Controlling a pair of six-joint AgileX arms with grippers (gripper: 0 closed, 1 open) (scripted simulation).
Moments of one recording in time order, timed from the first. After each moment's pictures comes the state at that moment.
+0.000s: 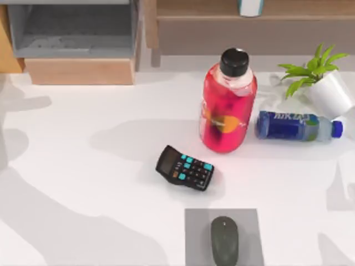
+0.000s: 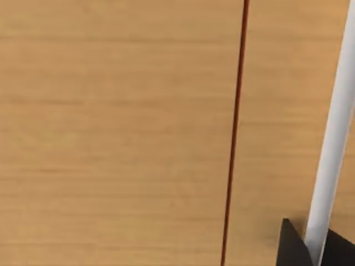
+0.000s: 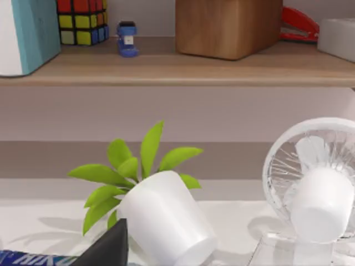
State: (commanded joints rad) left arm 0.39 2.36 1.25 1.07 0.43 1.57; right arm 0.00 0.00 0.00 0.00 0.00 0.00
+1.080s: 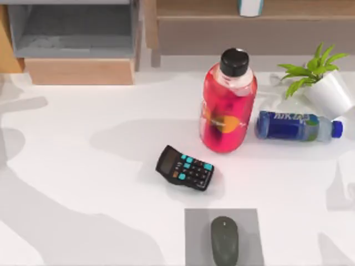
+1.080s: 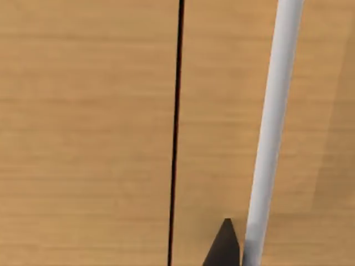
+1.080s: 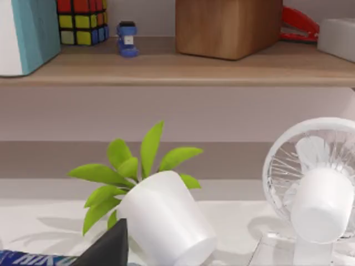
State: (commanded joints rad) left arm 0.39 2.36 1.25 1.07 0.43 1.57; right arm 0.00 0.00 0.00 0.00 0.00 0.00
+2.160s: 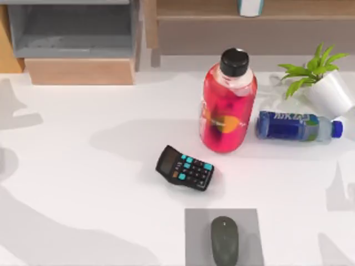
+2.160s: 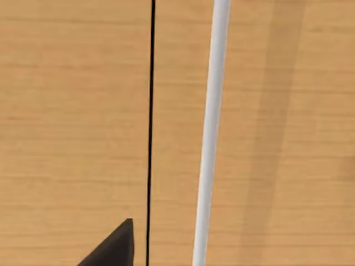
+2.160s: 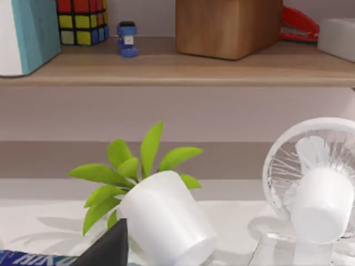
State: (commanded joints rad) left arm 0.44 2.30 1.05 1.16 0.47 1.57; right arm 0.00 0.00 0.00 0.00 0.00 0.00
